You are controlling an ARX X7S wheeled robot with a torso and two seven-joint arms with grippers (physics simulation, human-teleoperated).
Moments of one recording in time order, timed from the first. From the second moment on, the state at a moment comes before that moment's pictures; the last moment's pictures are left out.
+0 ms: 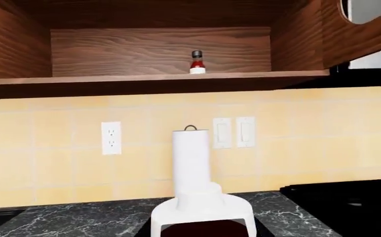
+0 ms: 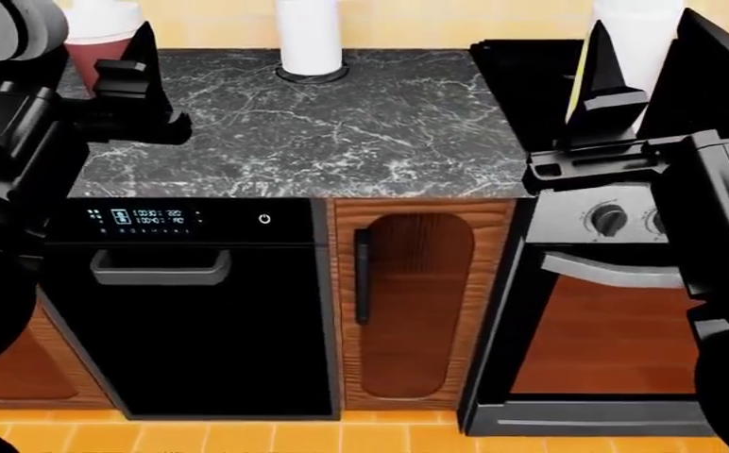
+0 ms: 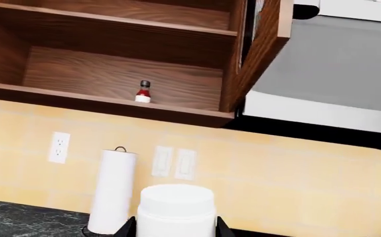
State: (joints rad) left arm -0.94 -0.43 -0.14 0.69 -0.89 -1.24 -0.41; right arm 0.95 0.81 -0.24 -0.85 1.23 0.81 0.90
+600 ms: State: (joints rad) left arm -0.93 -0.43 -0.14 0.68 -0.89 -1.22 -0.42; right arm 0.93 0.81 -0.23 -0.84 1.21 0.78 0.90
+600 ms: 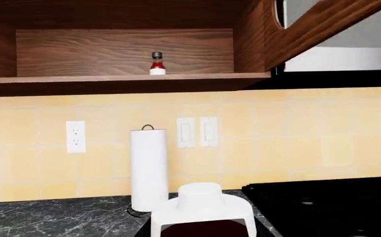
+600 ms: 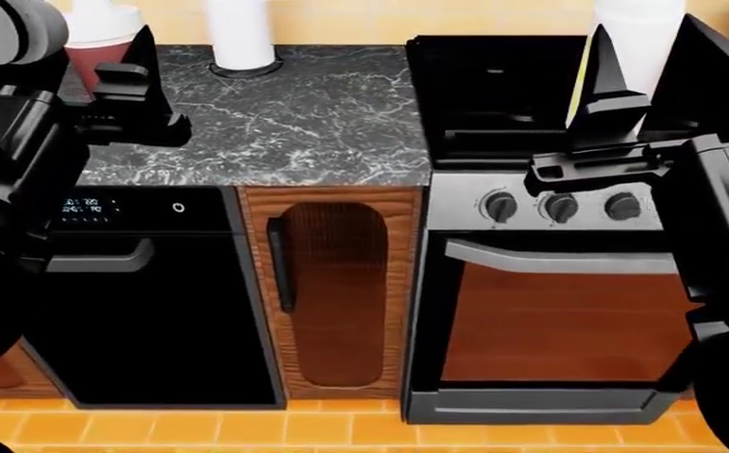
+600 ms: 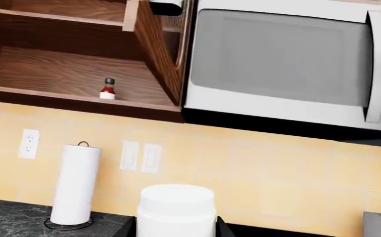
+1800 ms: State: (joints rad) left arm -0.94 -0.45 -0.12 0.68 -0.93 -1.22 -0.45; right arm 0.89 0.83 -0.22 -0.85 1.22 0.74 0.90
